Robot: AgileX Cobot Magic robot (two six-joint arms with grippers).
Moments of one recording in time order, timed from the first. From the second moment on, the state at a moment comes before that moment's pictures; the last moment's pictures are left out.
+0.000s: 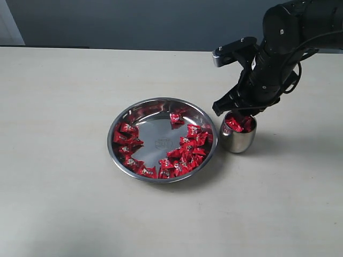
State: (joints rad) left arm 0.10 0.10 0.00 0.03 0.24 -0.06; right arm 0.41 1.81 -1.23 -0.07 0.84 -0.02
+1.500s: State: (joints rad) left arm 0.10 0.10 0.00 0.03 0.24 -0.06; right arm 0.41 1.32 -1.00 0.16 0.57 -0.06
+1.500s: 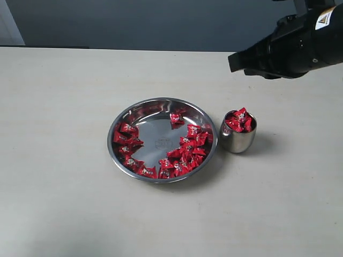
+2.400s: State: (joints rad) left arm 0.10 0.10 0.00 0.03 0.24 -0.06; right arm 0.02 0.25 -0.09 -0.06 0.23 0.11
